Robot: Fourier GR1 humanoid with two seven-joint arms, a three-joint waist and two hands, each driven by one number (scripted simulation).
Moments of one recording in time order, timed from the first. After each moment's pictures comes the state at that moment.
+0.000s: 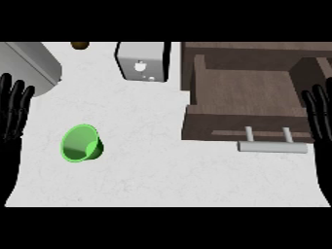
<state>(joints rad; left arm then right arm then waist) -0.01 0.14 0.01 -2.10 -0.04 -0.02 -0.01 0.01 -0.09 0.01 -2.10 -0.03 -0.01 0.02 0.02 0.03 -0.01</state>
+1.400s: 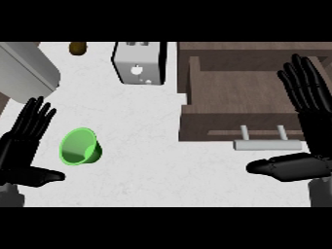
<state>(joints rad) -0.05 0.24 0.23 -1.40 0.31 -0.39 -0.19 -0.19 -0.16 -0.04 -1.90 -0.09 0.14 0.08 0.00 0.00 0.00</state>
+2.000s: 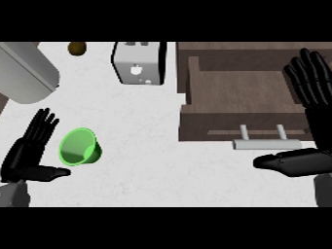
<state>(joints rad) -0.17 0.29 0.27 -0.92 0.15 -0.42 -0.47 -0.21 -0.17 -0.09 -1.88 -0.11 0.16 0.07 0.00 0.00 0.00</state>
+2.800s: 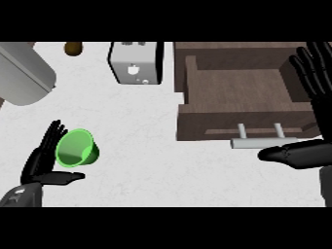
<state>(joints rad) -0.39 0.32 0.27 -0.28 -0.02 -0.32 -0.90 -0.28 -0.19 -0.12 -1.87 -0.13 0.17 0.12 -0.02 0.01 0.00</state>
